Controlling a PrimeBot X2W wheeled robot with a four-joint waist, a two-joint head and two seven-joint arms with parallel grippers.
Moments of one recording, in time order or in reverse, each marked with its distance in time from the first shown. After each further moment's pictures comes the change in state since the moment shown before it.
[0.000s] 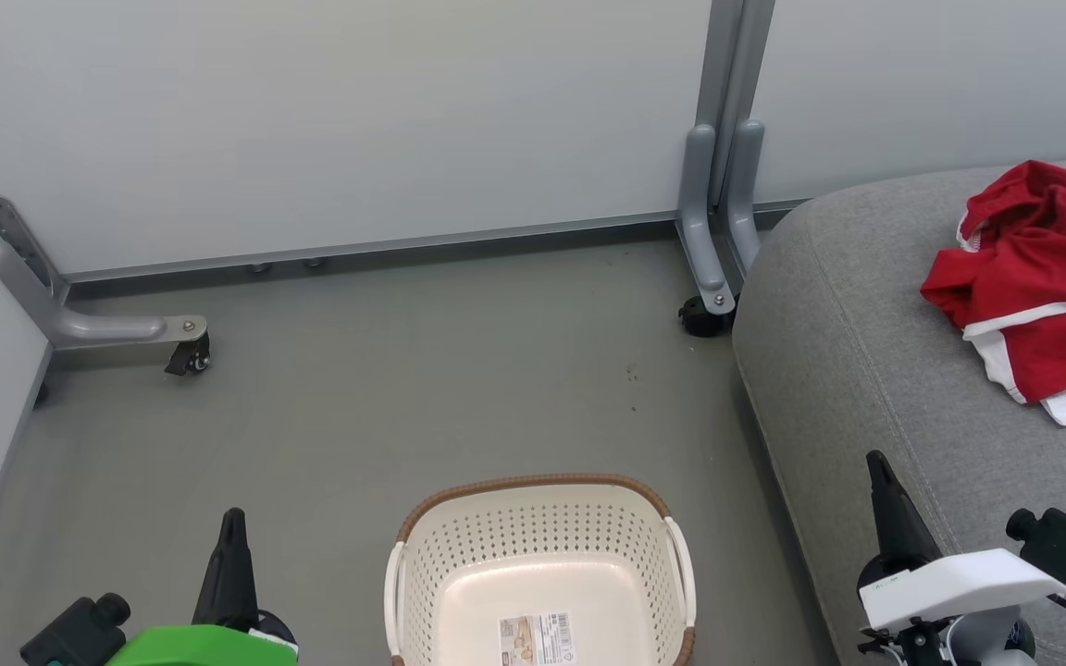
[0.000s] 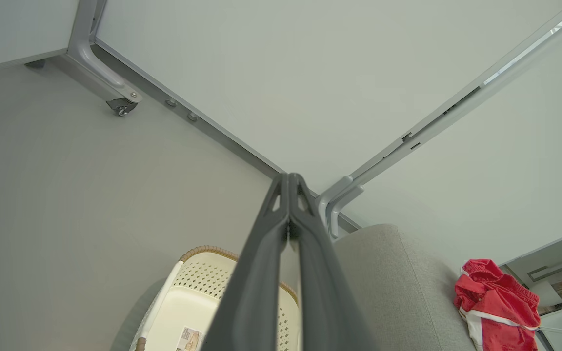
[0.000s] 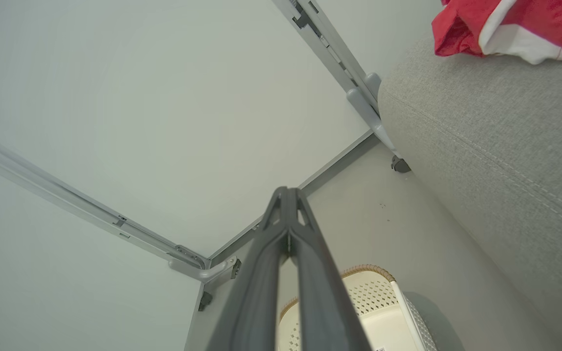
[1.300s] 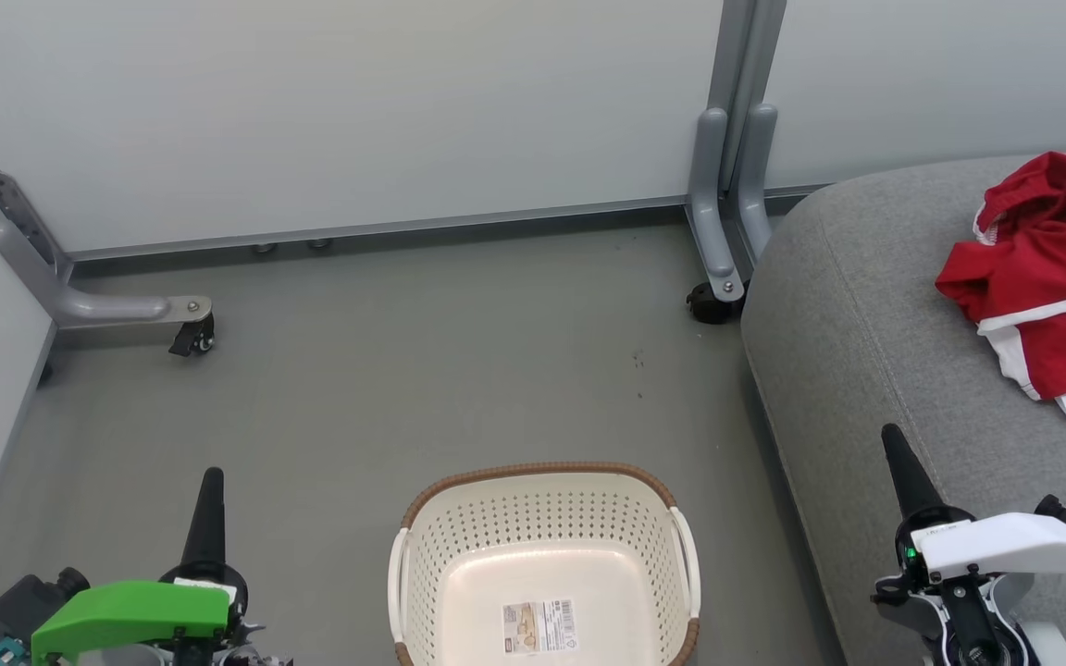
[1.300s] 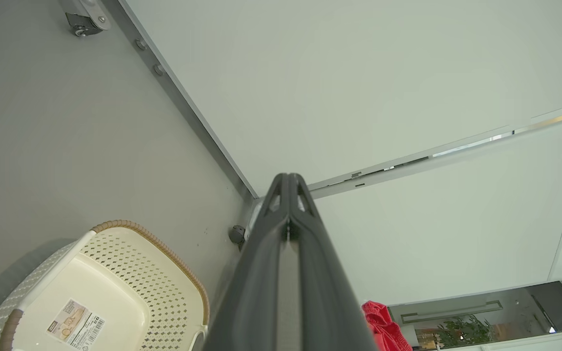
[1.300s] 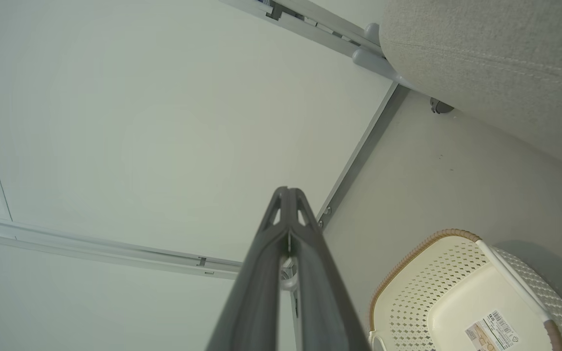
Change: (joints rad) left arm -0.102 0.004 0.068 0.061 -0.429 -0.054 0.110; right arm -0.071 -0.003 -0.058 0.040 0.450 -0.001 0.109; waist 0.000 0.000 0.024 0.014
